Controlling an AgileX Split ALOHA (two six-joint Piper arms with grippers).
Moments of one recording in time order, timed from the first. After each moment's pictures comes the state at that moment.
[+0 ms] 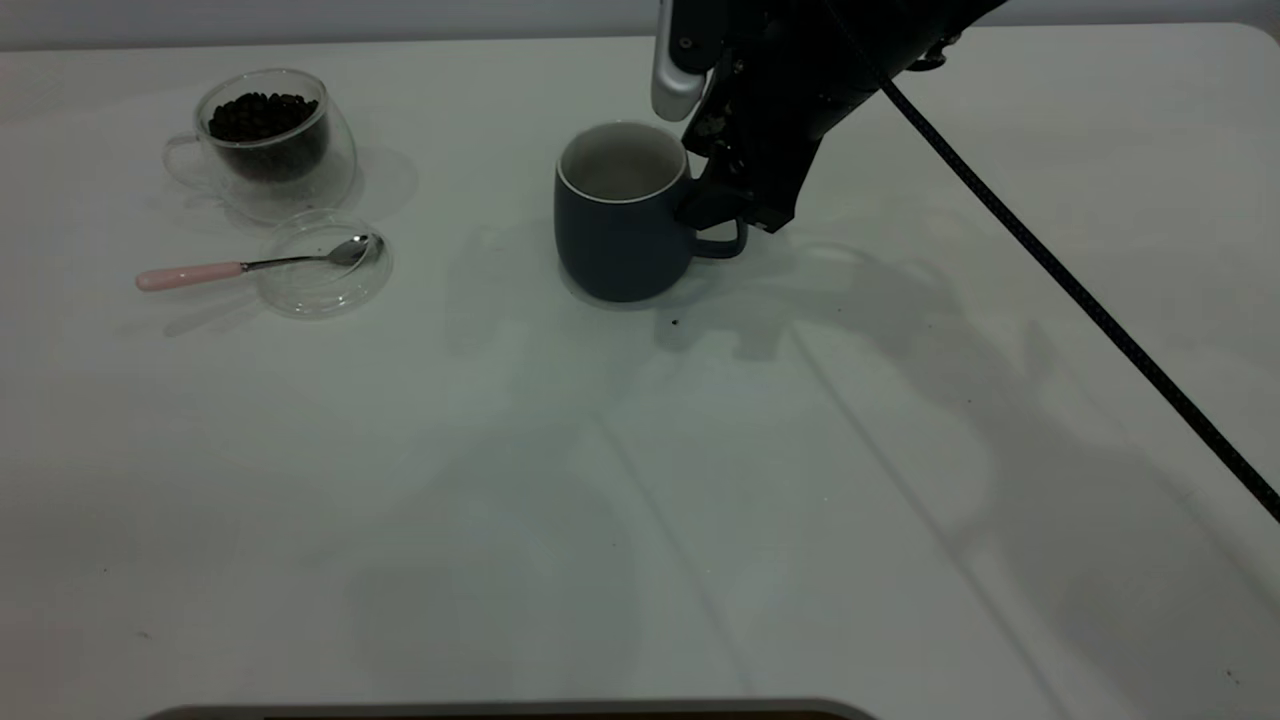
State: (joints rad) left arm 0.09 -0.02 -0.49 -0.16 1.15 0.20; right arm 0.40 2.43 -1.53 1.11 0.37 -2.09
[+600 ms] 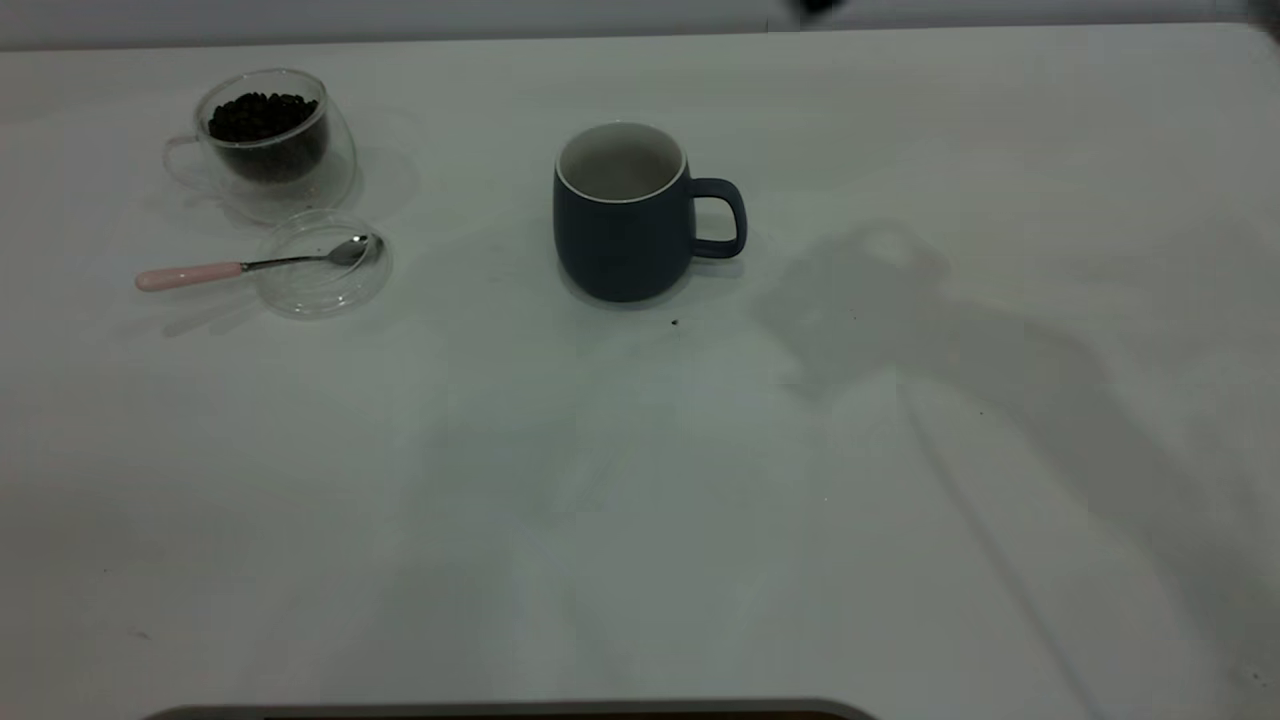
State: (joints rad) left arm 0.09 -0.02 -0.49 -0.16 1.15 0.20; right arm 0.32 1.79 -1.19 0.68 0.58 -0.84
